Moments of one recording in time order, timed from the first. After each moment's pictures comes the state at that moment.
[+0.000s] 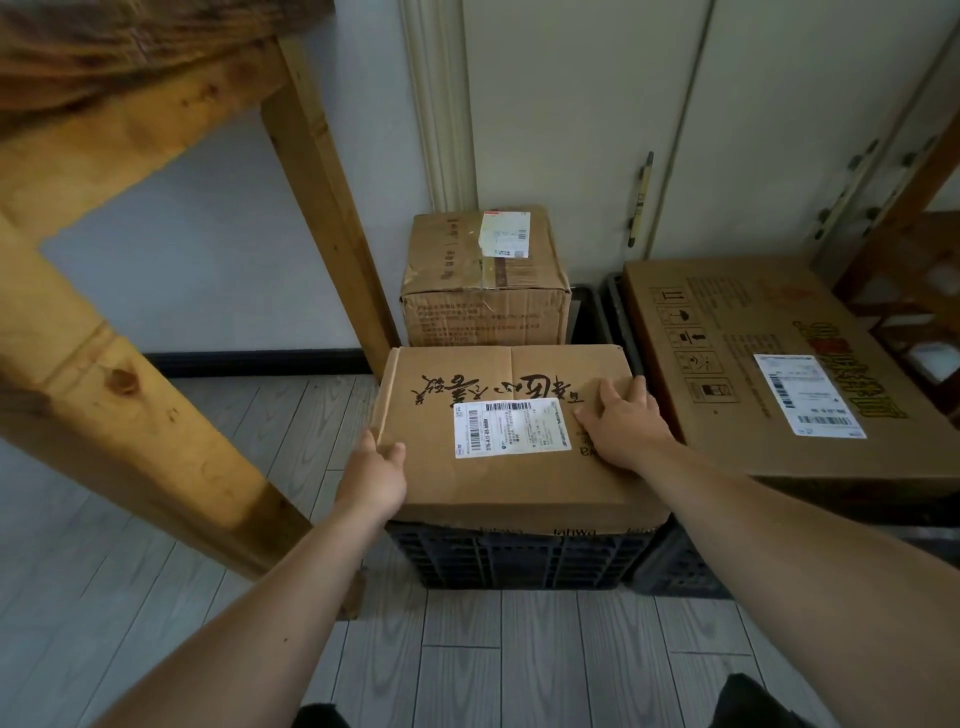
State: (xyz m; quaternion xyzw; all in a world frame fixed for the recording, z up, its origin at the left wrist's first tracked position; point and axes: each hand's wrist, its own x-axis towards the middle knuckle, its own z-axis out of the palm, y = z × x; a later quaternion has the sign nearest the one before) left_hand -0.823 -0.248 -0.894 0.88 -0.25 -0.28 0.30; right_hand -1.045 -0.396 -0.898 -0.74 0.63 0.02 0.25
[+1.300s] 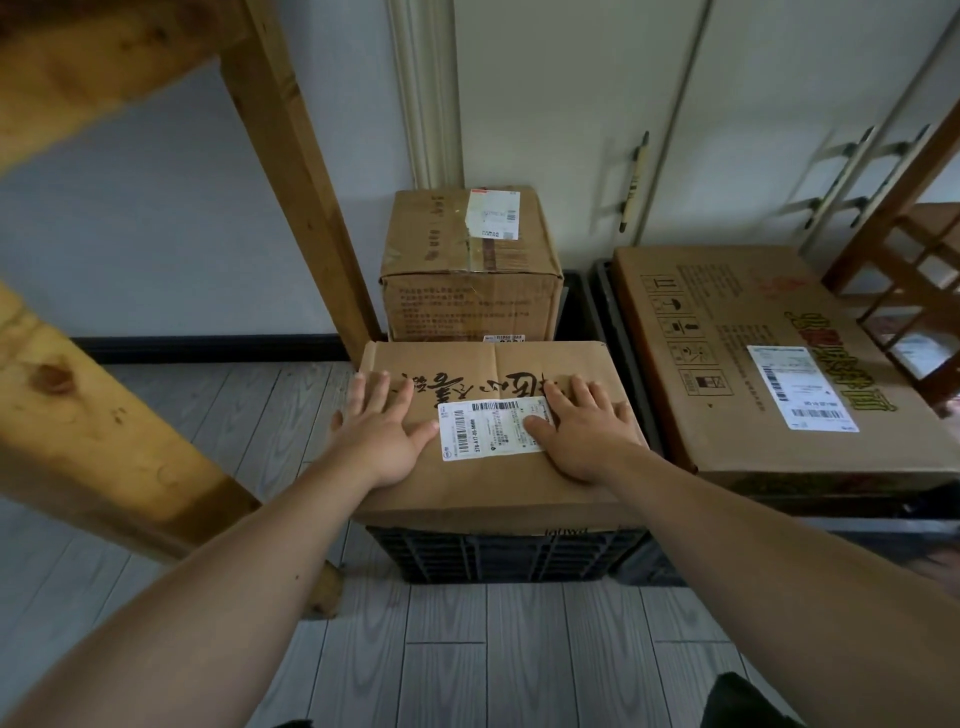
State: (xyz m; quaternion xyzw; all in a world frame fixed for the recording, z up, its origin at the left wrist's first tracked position) left_hand -0.796 -0.291 -0.896 0.83 -0.51 -0.20 -0.04; right_hand -1.019 -0.380 -0.904 -0.81 0.55 0.10 0.17
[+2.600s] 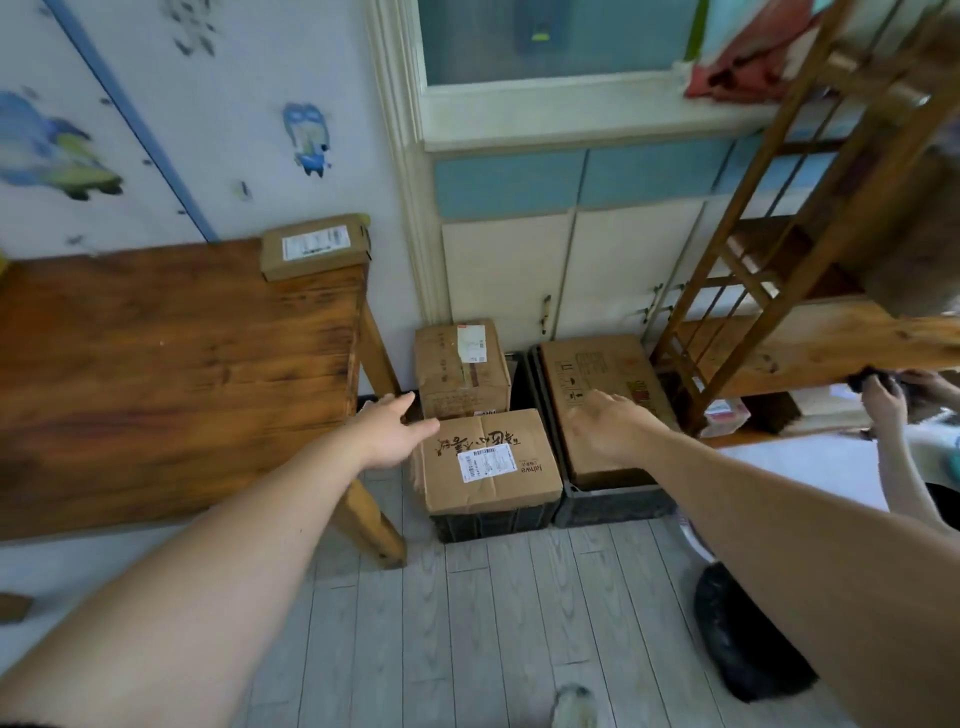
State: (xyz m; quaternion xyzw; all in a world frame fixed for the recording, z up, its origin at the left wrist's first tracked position) left_hand -0.825 -0.156 -0.394 0.78 -0.52 -0.34 0.00; right_hand -1.101 -0.223 -0.395 -0.71 0.63 0.10 0.29
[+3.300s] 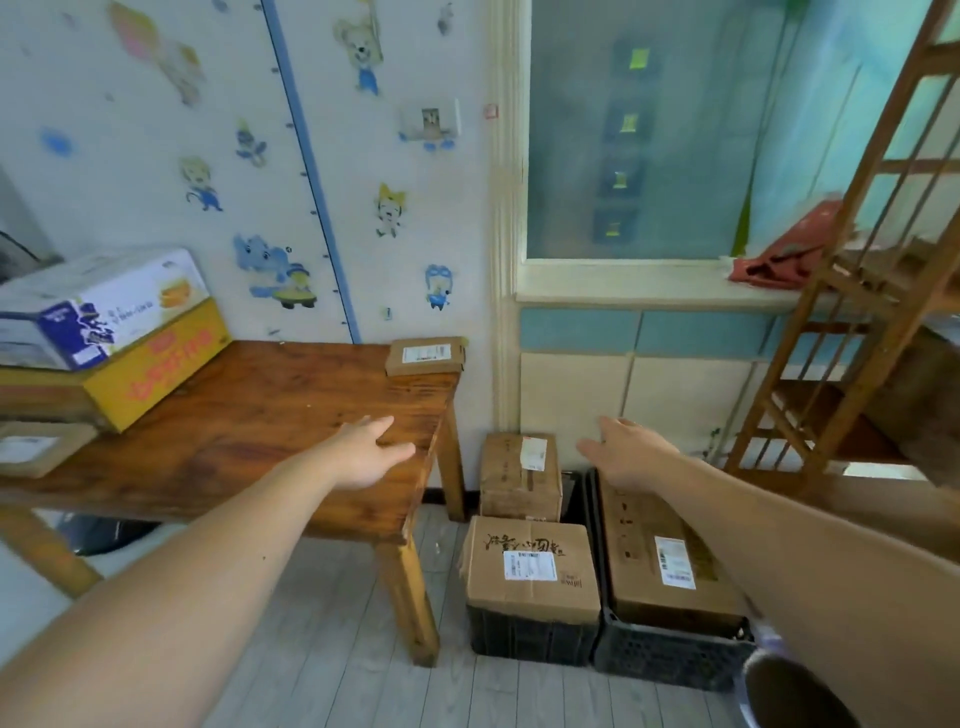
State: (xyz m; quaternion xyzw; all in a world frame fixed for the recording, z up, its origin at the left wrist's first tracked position) left_hand -0.818 -0.032 -0.234 0.86 -0.46 -0.23 0.07; right_hand -1.106 -0.180 -0.252 -0.82 0.53 0.04 0.19
